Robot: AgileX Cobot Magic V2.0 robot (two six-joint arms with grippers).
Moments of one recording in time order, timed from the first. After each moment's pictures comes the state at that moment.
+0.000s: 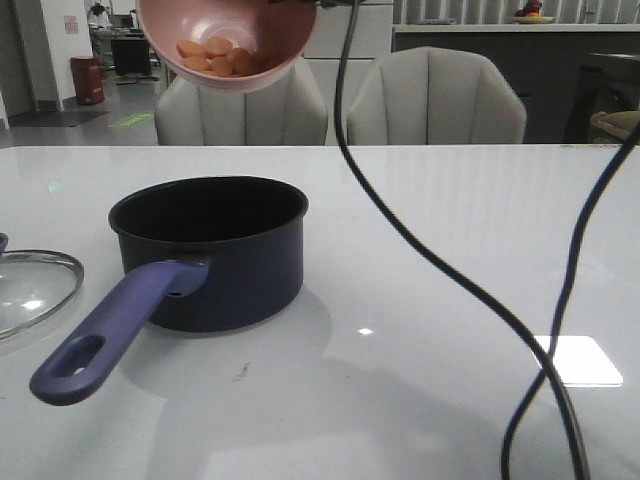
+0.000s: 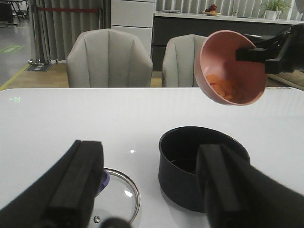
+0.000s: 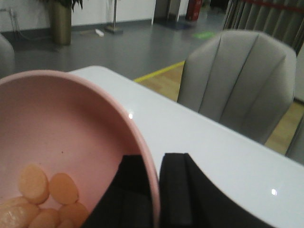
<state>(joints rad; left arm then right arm) -0.23 0.05 -0.33 -0.04 0.40 -0.06 0.58 1.79 -1.30 -0.07 -0.36 -0.04</state>
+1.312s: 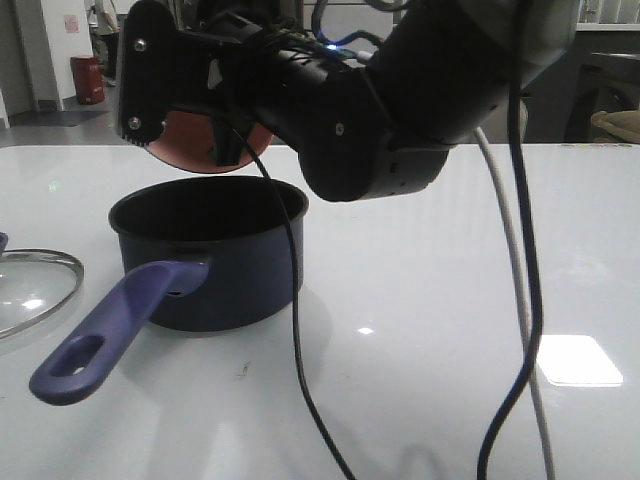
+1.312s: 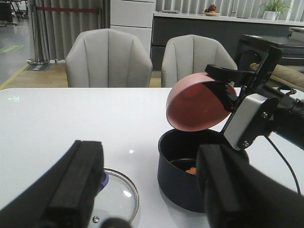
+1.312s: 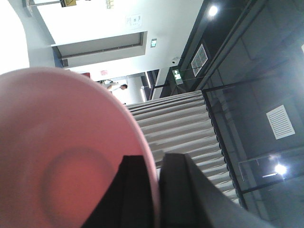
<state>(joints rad) -0.23 0.05 -0.33 -0.04 0.40 -0.06 0.78 2.08 -1.22 0.21 -1.10 -1.52</state>
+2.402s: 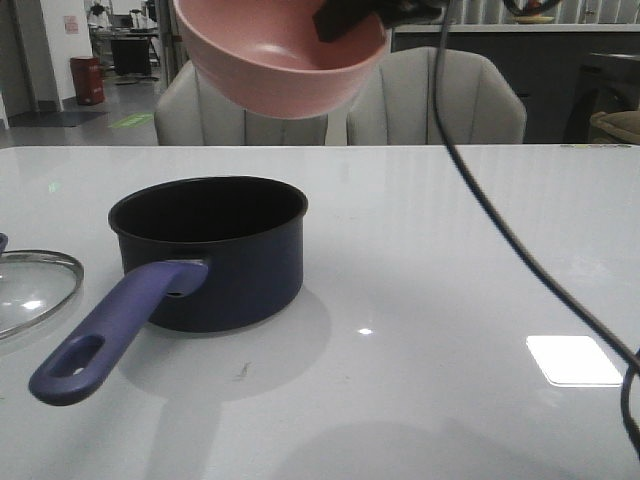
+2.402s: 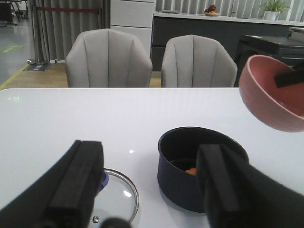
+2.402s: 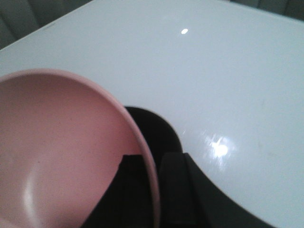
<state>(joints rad) -0.23 0.05 -0.33 -0.04 0.40 -0.06 0.41 1.59 -1.22 1.05 0.42 -0.99</state>
